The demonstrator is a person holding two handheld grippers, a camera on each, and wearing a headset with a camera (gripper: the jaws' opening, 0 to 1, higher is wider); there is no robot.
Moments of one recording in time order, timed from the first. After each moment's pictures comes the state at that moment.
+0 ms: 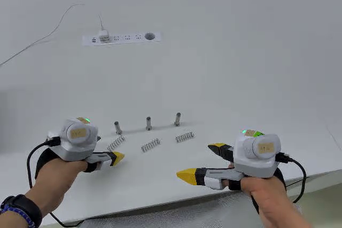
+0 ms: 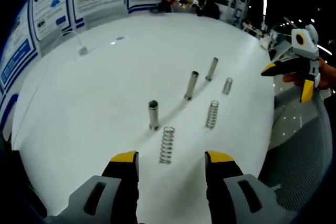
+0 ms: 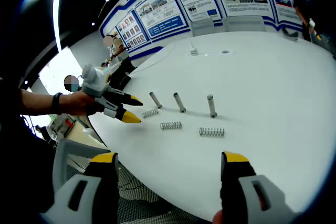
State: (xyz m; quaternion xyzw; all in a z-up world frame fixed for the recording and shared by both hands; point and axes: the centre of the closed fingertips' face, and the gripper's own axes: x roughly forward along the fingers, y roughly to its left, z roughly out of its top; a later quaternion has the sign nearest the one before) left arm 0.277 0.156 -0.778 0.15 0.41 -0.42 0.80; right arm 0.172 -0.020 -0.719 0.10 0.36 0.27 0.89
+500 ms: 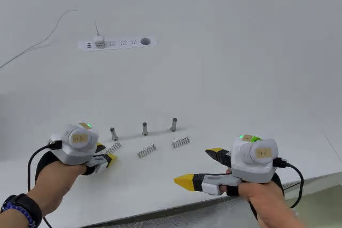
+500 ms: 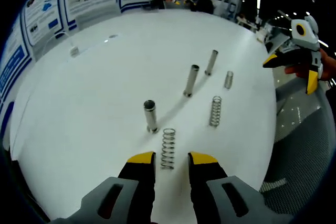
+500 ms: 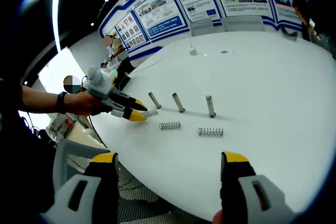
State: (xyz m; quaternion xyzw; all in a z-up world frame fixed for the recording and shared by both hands) left arm 0.285 0.148 -0.797 0.17 0.41 -0.43 0.78; right arm 0.173 -0.022 -0.719 0.10 0.36 0.27 0.89
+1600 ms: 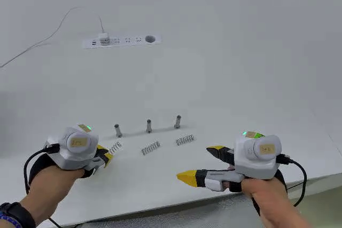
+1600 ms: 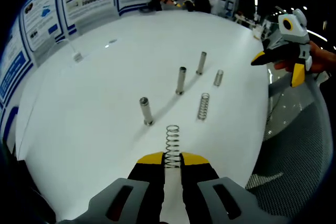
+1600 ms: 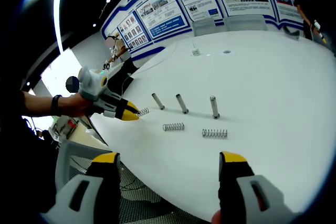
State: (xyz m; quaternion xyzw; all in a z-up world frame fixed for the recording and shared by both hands) left arm 0.262 0.162 -0.770 0.19 0.40 -0.43 0.79; right arm 0.174 -0.016 -0.717 0.11 0.36 0.28 0.88
